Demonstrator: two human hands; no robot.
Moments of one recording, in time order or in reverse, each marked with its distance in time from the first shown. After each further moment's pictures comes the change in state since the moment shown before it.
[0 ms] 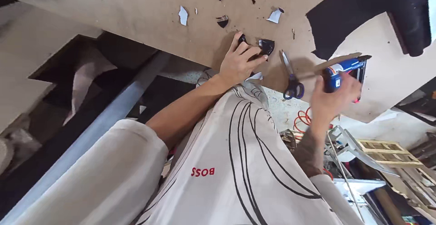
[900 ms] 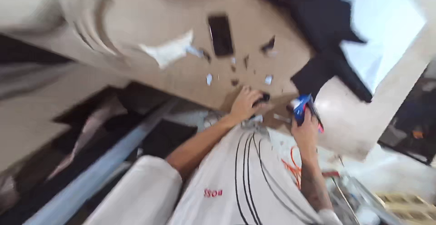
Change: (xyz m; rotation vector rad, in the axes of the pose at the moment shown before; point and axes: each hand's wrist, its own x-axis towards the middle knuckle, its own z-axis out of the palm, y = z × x) left_hand 0.021 0.007 -0.023 -0.170 -0.138 -0.287; right_hand -0.006 -0.030 0.019 -0.143 -0.078 -0.083
